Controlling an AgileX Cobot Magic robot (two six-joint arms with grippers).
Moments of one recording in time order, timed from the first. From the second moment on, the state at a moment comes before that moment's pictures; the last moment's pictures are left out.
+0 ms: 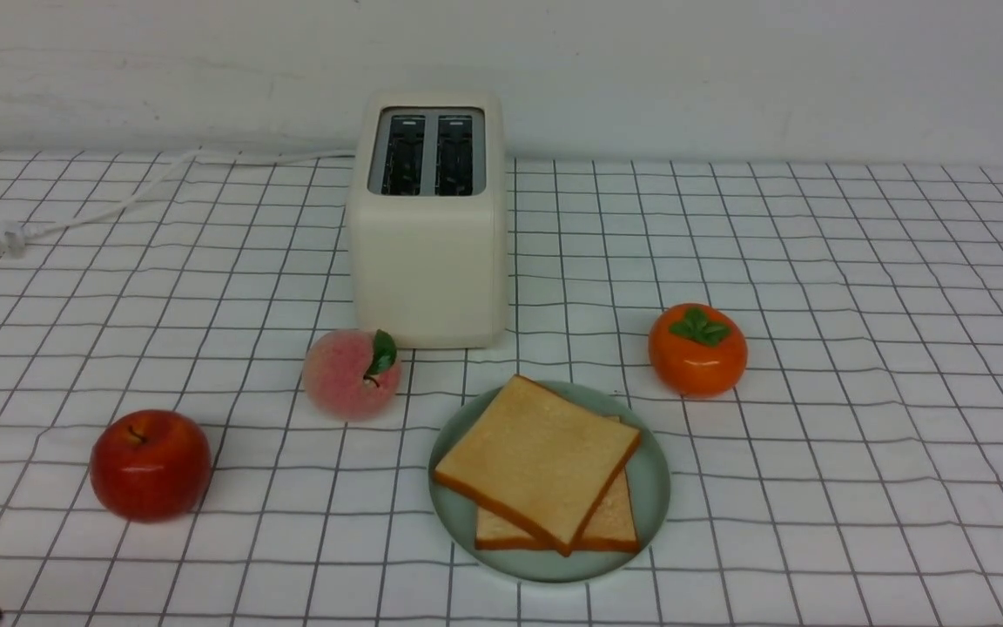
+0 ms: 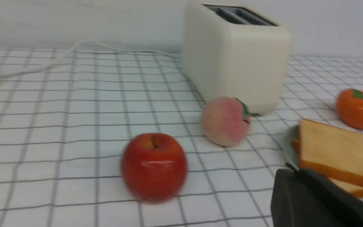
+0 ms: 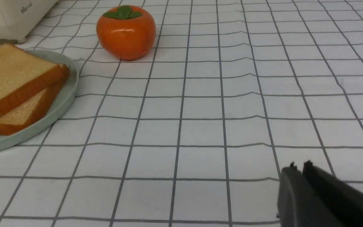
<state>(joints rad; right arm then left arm) 0.09 -0.01 0.02 -0.05 0.38 0.17 -0.16 -0.01 -0.07 -0.15 0.24 0.02</state>
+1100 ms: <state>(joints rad) 0.09 -0.01 0.02 -0.05 0.38 0.17 -0.02 -0.01 0.03 -0.13 0.39 -0.11</state>
